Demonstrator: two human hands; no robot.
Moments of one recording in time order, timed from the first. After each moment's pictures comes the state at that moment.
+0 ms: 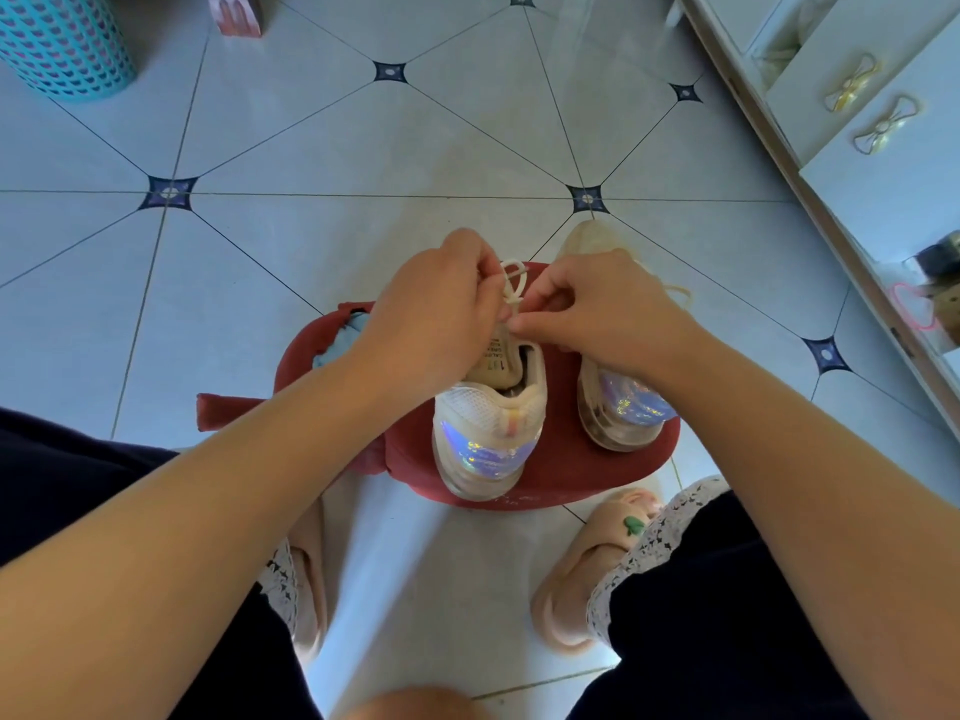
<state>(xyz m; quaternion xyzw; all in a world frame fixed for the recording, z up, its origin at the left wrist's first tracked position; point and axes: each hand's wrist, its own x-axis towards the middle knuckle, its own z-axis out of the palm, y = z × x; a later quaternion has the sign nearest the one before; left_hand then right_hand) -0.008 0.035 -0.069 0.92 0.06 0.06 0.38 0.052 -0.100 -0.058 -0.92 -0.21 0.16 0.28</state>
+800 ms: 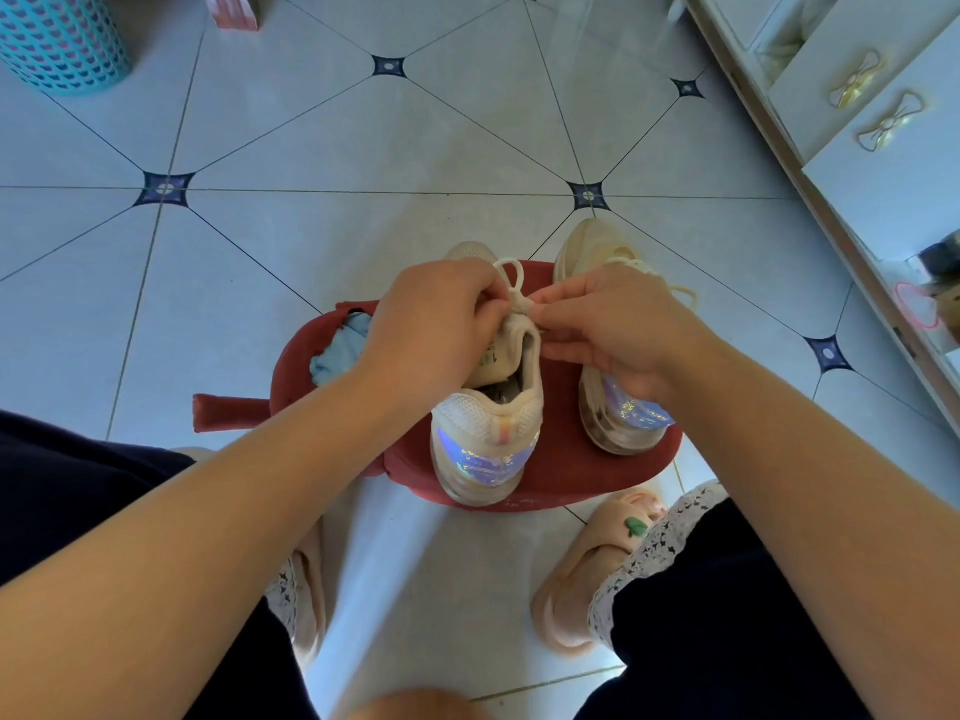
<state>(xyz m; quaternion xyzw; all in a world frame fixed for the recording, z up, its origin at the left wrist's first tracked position) -0.005 0.034 -0.084 0.94 0.07 0.07 0.33 0.054 -0.102 -0.067 -0.76 0.00 0.34 0.55</state>
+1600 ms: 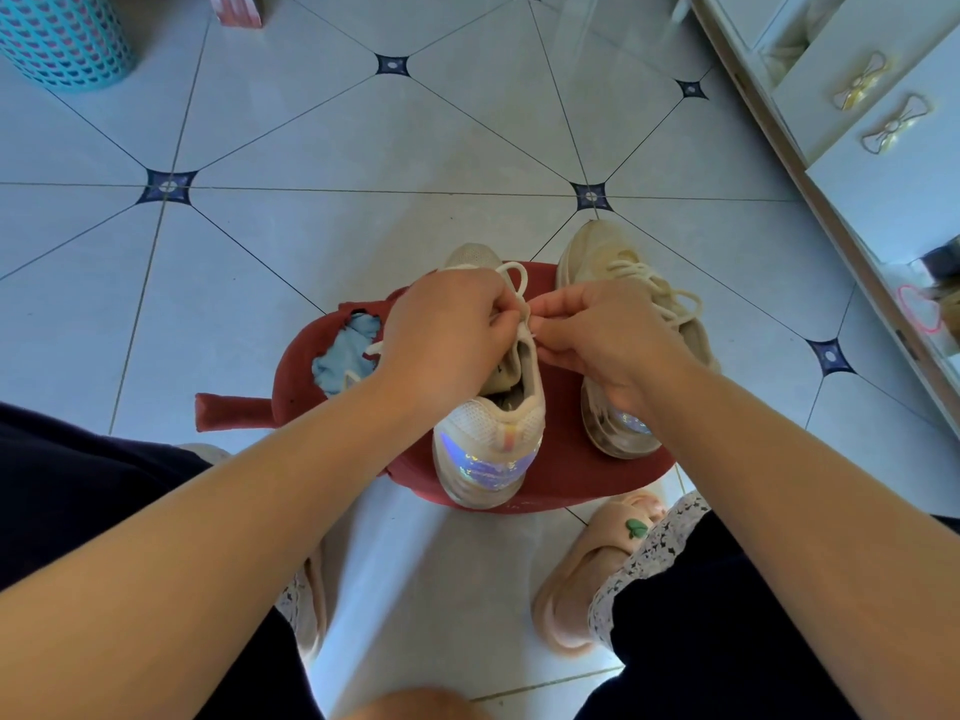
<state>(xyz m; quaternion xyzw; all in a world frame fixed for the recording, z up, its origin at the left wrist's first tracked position) -0.004 0.026 -0.088 0.94 0.08 0.07 0.32 0.046 -0.096 -0.077 -0.76 0.01 0.30 0.57</state>
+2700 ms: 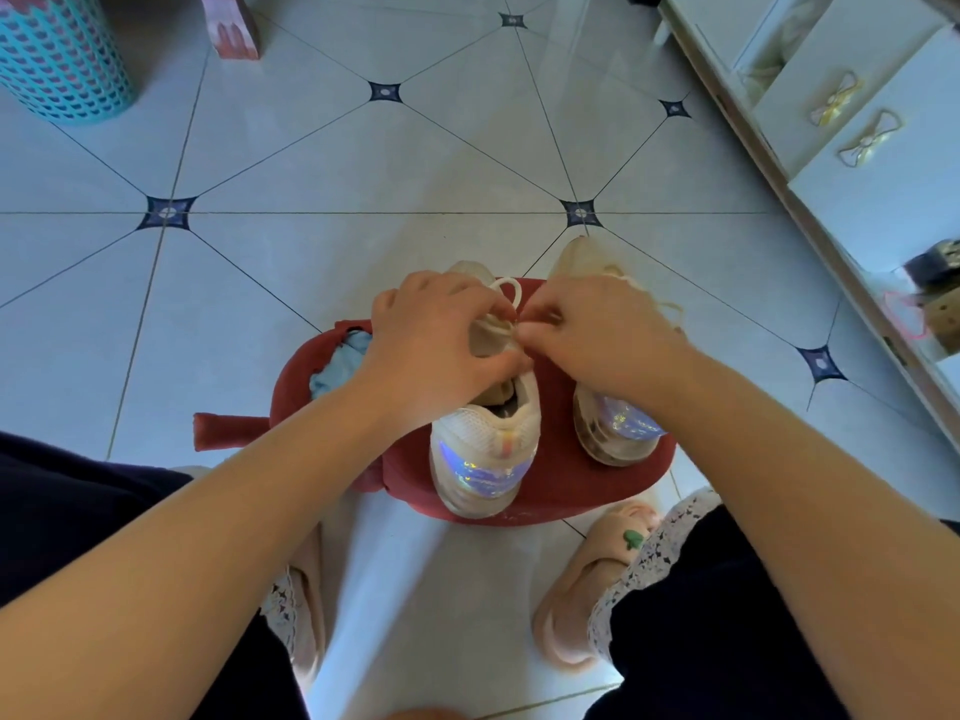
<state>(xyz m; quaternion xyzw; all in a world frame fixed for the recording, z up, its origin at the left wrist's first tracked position) -0.001 0.040 -0.096 0.96 0.03 0.04 0.27 0.051 -0.098 -0.052 -0.95 -0.26 0.13 0.10</state>
